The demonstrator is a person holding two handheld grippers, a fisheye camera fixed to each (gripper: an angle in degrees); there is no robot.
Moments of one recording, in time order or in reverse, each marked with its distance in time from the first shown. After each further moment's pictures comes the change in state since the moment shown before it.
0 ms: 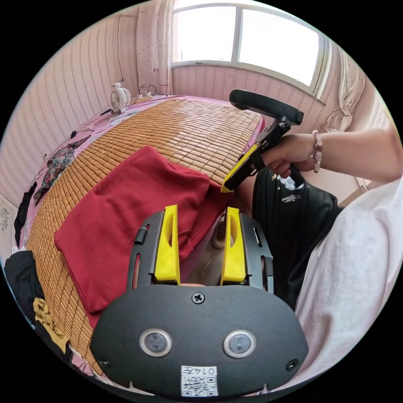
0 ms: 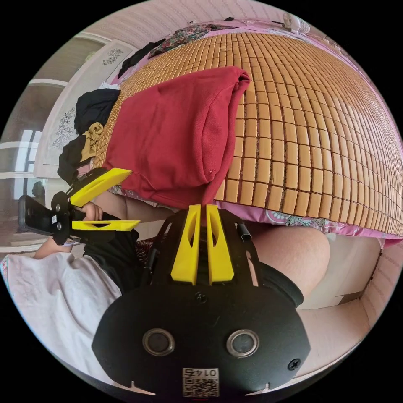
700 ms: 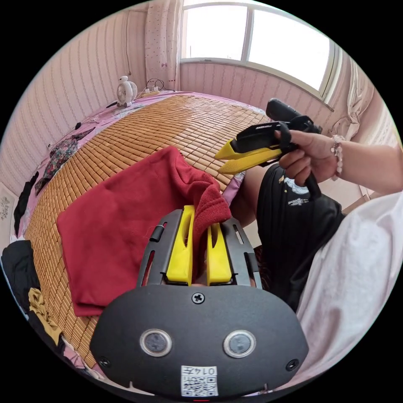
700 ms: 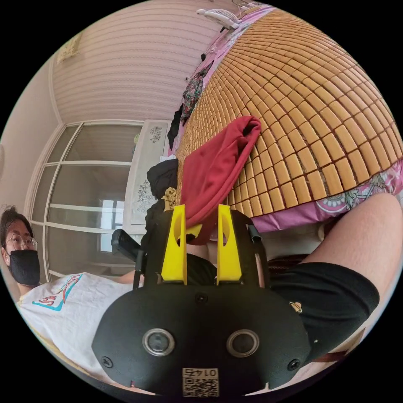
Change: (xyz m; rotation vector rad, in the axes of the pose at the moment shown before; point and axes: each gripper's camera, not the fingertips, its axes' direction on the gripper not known) left arm -0.031 0.042 -0.010 -0.009 0.015 -0.120; right arm 0.141 0.068 -0.026 0.370 -0.572 0.318
